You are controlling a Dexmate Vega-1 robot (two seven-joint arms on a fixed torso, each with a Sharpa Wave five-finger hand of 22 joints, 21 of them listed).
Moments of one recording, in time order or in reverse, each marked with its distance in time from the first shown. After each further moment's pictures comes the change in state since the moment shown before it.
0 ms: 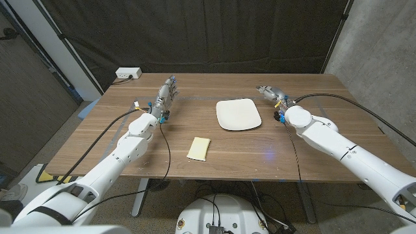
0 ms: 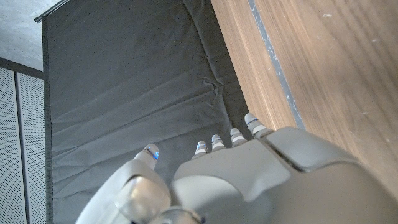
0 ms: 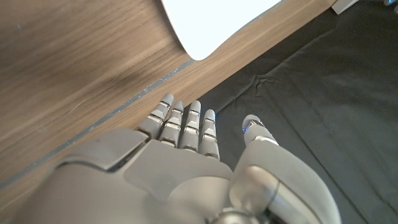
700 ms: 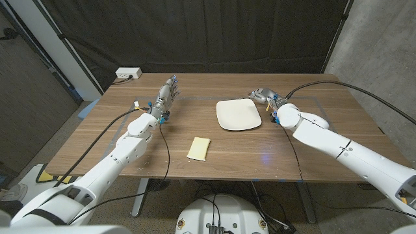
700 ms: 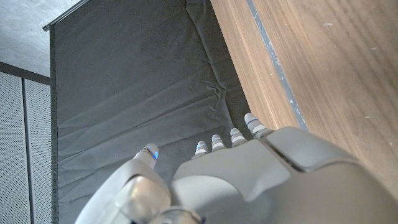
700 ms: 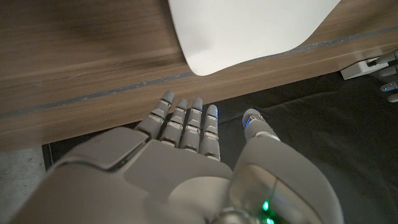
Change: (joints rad) left arm 0.021 0.023 0.000 -0.044 0.000 0.005 -0.009; left_hand 0.017 0.004 0.000 0.000 0.000 0.000 0.007 0.000 0.000 0.000 0.000 0.000 0.000 0.000 0.000 0.000 -0.005 0.007 -0.004 0.000 0.000; right arm 0.070 -0.045 -0.154 -0.162 -0.254 -0.293 0.049; right_hand 0.055 -0.006 0.032 -0.023 0.000 0.099 -0.013 0.013 0.000 0.059 -0.015 0.000 0.000 0.050 -0.050 0.000 0.003 0.028 -0.009 0.014 0.000
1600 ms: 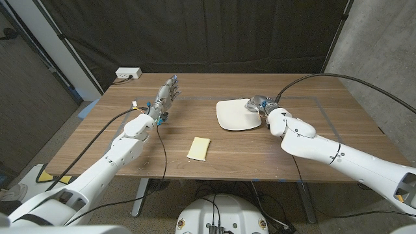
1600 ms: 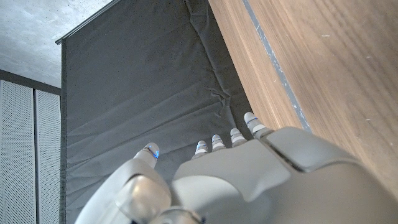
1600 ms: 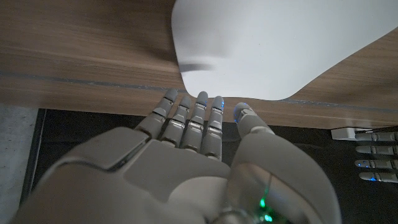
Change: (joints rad) left arm 0.026 0.042 -0.003 -0.056 -0.005 0.010 -0.036; left_hand 0.000 0.000 0.000 0.000 0.000 0.000 0.000 0.000 0.000 -0.004 0.004 0.000 0.000 -0.004 -0.004 0.000 0.000 0.011 0.000 0.000 0.000; right arm 0.081 -0.022 -0.214 -0.138 -0.284 -0.280 0.169; right_hand 0.081 0.031 0.111 0.026 0.008 0.135 -0.025 0.009 0.000 0.114 -0.047 0.011 -0.005 0.043 -0.021 0.000 0.011 0.037 -0.023 0.023 0.009
